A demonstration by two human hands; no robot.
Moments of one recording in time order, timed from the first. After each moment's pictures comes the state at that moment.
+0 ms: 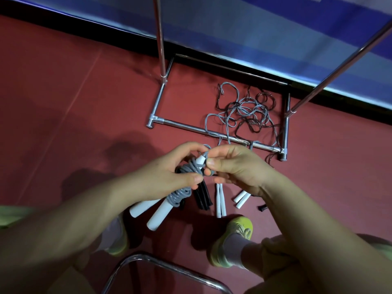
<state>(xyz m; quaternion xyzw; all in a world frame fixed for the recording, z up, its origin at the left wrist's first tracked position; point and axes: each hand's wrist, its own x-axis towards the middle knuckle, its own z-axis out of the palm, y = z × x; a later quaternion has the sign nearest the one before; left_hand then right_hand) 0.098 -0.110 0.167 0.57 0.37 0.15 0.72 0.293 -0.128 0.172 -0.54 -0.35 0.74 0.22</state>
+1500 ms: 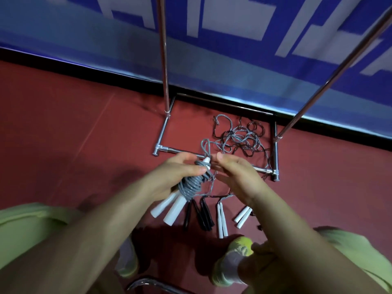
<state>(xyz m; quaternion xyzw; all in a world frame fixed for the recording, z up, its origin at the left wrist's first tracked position) 0.108 -0.100 0.218 0.41 0.50 0.17 0.74 0.277 -0.141 0.211 -0.59 -0.30 0.64 0.39</state>
